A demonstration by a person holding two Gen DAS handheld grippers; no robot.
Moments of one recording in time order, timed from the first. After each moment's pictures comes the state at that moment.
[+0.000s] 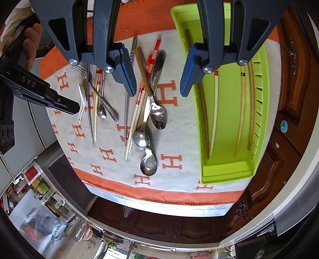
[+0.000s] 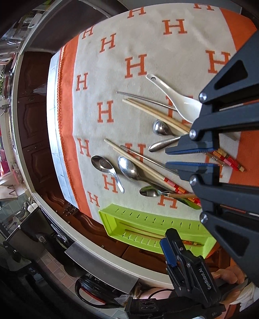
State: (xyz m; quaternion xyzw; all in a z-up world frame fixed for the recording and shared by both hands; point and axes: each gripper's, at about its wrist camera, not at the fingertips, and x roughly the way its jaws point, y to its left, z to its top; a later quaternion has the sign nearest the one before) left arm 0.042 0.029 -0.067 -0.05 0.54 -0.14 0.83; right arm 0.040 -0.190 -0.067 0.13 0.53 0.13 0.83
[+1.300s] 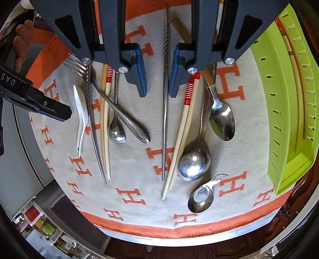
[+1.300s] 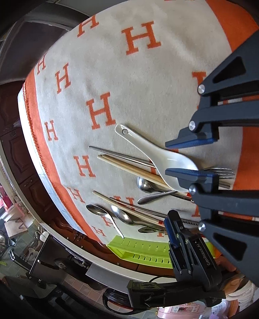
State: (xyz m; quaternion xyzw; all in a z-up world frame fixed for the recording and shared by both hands) left arm 0.070 -0.071 -0.137 0.04 0.61 -0.18 0.77; right arm 0.023 -0.270 -0.127 0.23 0.55 0.09 0.80
